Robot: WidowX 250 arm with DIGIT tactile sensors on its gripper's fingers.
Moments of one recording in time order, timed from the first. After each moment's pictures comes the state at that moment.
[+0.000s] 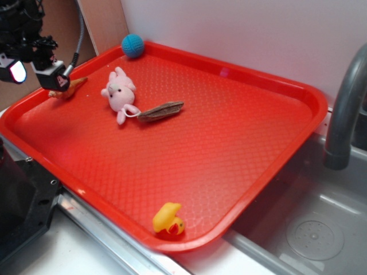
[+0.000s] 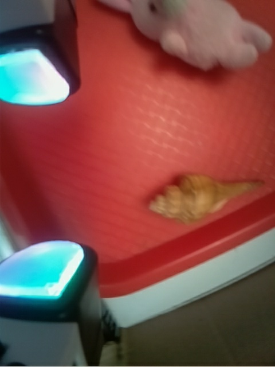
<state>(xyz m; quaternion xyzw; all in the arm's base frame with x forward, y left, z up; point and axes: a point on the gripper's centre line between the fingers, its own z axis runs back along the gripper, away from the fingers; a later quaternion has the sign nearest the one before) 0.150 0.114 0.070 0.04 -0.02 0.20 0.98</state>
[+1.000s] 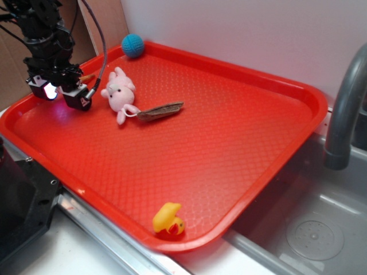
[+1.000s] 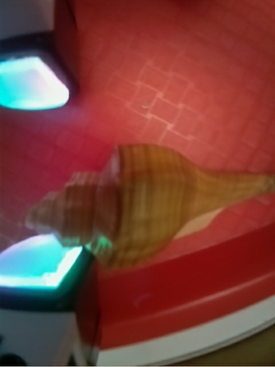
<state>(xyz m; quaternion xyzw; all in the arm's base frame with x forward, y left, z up) 0.182 0.138 0.022 0.06 -0.03 0.15 0.99</state>
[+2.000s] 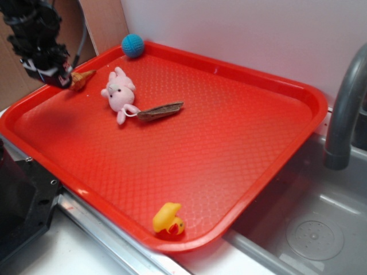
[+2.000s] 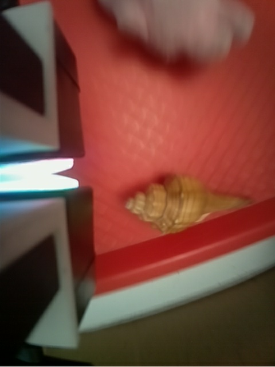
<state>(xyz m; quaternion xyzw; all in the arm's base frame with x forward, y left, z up) 0.173 0.102 0.099 0.08 -0.13 0.12 0.98</state>
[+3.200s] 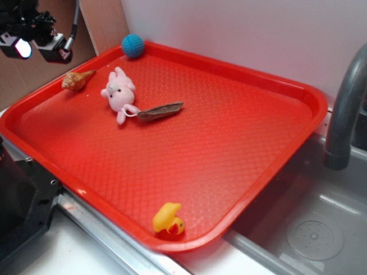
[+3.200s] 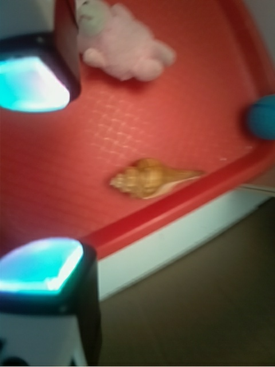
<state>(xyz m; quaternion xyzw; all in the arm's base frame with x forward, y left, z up) 0.172 0.127 0.103 0.04 -0.13 0.20 0.97</state>
